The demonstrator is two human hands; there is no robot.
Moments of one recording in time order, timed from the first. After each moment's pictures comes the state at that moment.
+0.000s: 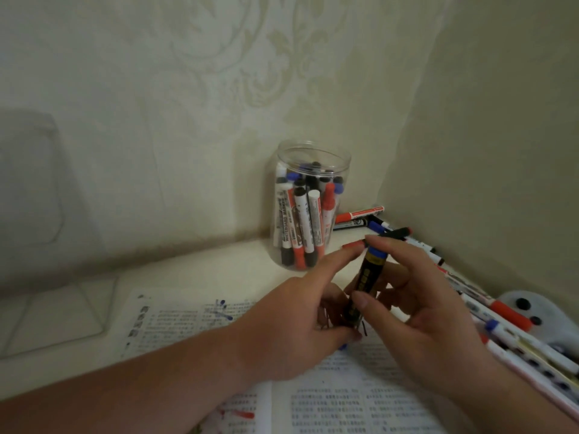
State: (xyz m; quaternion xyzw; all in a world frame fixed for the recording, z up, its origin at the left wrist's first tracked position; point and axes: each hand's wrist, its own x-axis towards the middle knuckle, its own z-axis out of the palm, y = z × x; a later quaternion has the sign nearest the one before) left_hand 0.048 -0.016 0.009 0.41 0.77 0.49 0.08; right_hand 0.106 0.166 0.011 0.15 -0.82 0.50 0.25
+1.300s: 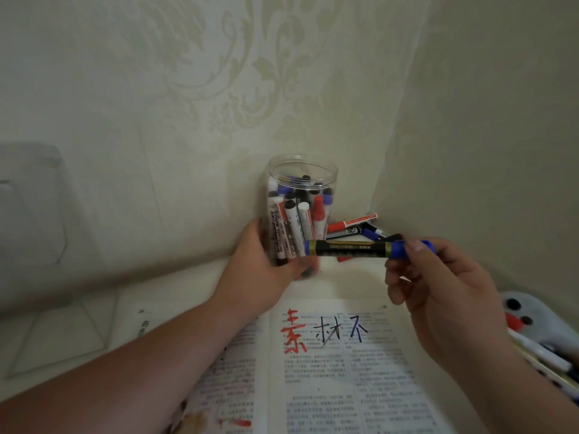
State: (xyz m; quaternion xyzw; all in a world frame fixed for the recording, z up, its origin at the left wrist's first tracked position) left_hand -0.012 -0.020 0.007 0.16 0.81 0.55 -0.06; right_hand 0.100 0.171 0.042 -0.03 -0.57 0.78 0.25
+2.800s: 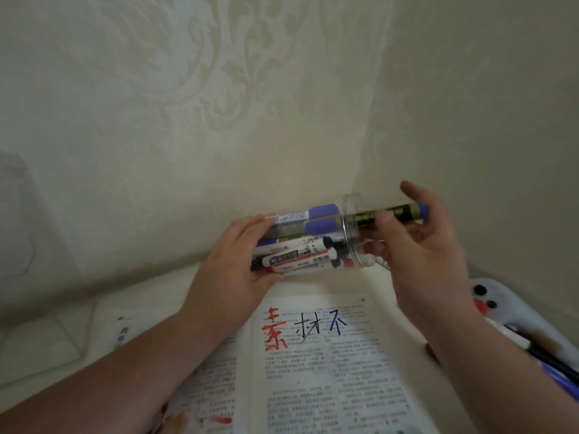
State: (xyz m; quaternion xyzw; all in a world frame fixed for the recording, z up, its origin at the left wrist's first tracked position) left_hand -0.007 -0.035 0.002 0.31 0.86 0.33 -0.24; right_hand 0.090 0.177 0.063 -0.05 -0.66 0.67 0.34
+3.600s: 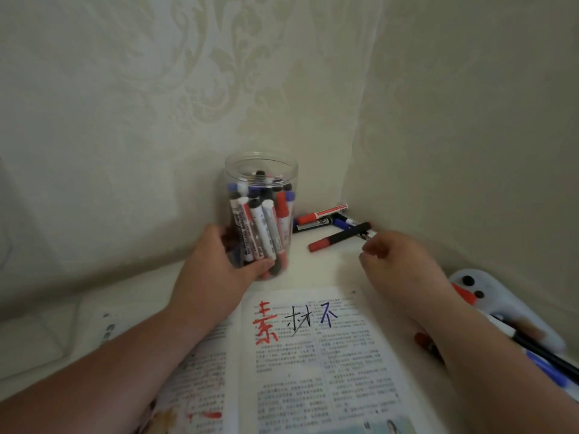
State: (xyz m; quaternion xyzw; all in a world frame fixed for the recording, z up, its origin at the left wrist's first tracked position) left_hand -0.011 -0.030 -0.006 0.14 0.87 0.46 -0.13; right_hand 0.076 0.215 0.039 -0.20 -0.94 0.25 0.14
